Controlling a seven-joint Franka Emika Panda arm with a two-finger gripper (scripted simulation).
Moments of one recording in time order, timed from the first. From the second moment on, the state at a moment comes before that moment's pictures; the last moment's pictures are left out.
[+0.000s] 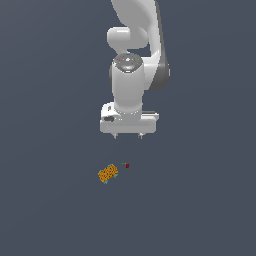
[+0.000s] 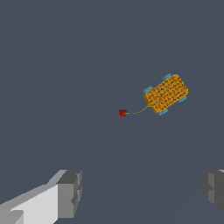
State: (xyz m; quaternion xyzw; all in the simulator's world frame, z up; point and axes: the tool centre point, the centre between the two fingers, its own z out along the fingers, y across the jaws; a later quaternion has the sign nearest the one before) arm 0.005 0.001 0.181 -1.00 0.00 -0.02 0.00
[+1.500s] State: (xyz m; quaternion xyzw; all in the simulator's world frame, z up) arm 0.021 -0.012 0.164 -0.99 0.10 -0.01 0.00
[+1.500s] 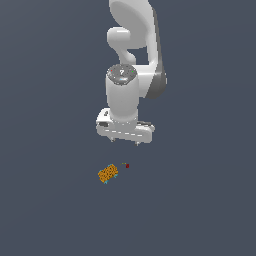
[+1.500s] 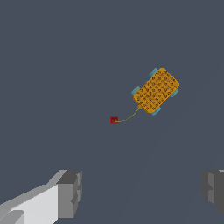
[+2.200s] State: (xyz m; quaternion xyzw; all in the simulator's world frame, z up) arm 0.057 -0.041 0.113 -0.95 0.31 0.00 0.01
